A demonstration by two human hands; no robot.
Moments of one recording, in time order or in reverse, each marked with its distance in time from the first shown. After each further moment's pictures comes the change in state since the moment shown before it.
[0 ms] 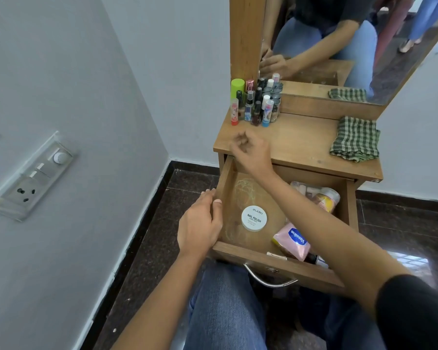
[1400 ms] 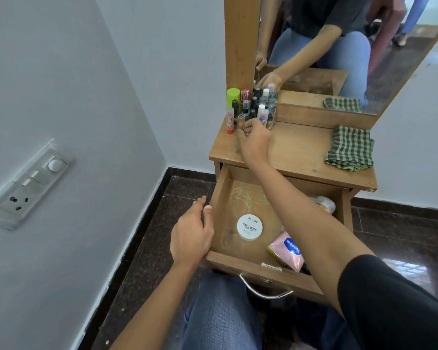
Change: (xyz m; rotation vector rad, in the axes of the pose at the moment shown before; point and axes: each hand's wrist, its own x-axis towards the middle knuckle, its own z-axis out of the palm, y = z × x) left_hand 0.004 -0.002 0.003 -0.040 0.055 -0.107; right_hand 0.056 0.003 -0.002 -0.210 0.195 0.255
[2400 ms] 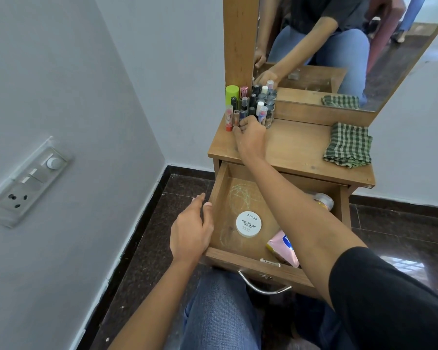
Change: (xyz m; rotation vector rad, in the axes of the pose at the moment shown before) left_hand -0.001 0.001 0.001 -0.018 0.000 -0.007; right_hand 0.003 0.003 0.010 -0.064 0.015 -0.007
